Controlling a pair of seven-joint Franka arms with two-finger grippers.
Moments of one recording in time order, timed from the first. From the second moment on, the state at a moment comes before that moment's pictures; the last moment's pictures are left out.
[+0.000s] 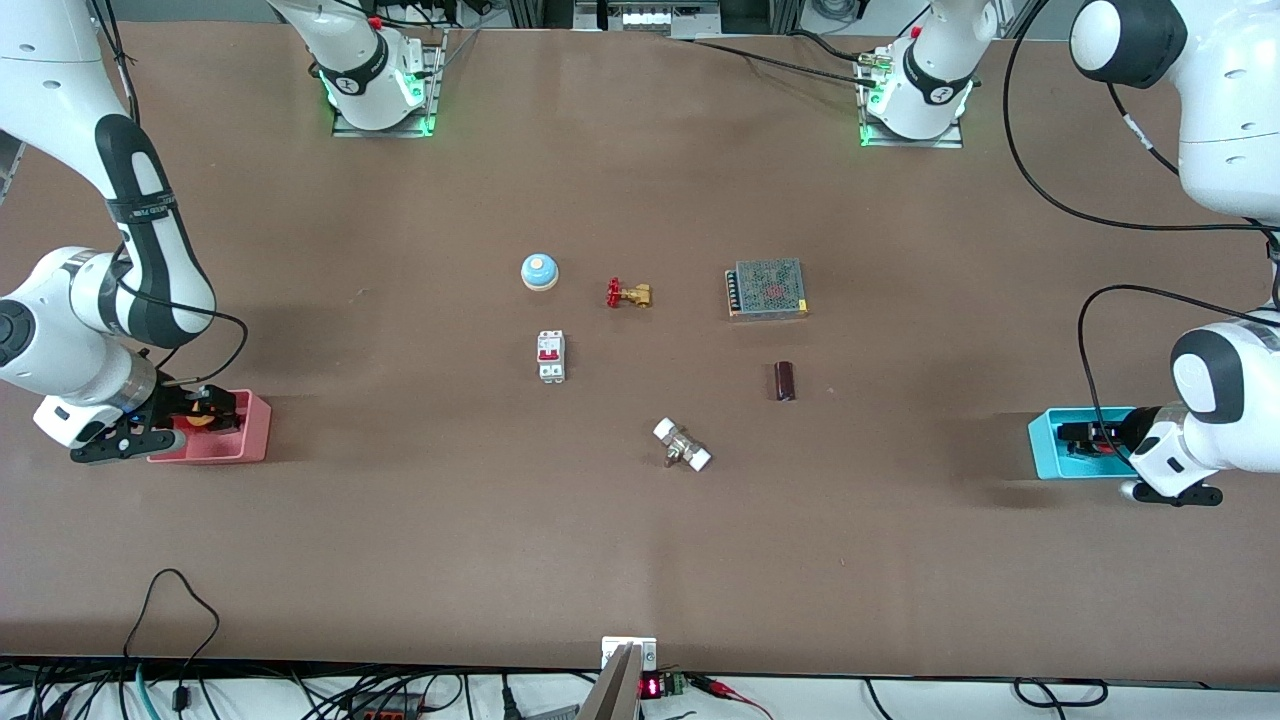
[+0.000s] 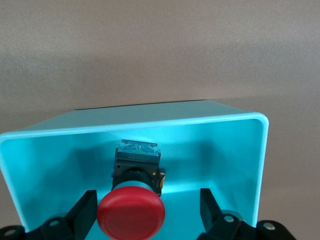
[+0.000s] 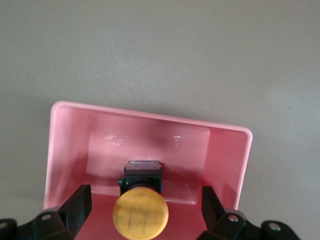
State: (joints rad) left arm 0.26 0.83 0.04 -1.36 -0.04 1.99 0.32; right arm -0.18 0.58 -0.04 -1.78 -0.06 2.43 -0.38
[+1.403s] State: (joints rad) left arm 0.26 0.83 0.03 -1.32 -0.01 2.00 0.32; right arm -0.18 0.58 -0.04 -1.78 -0.06 2.43 -0.38
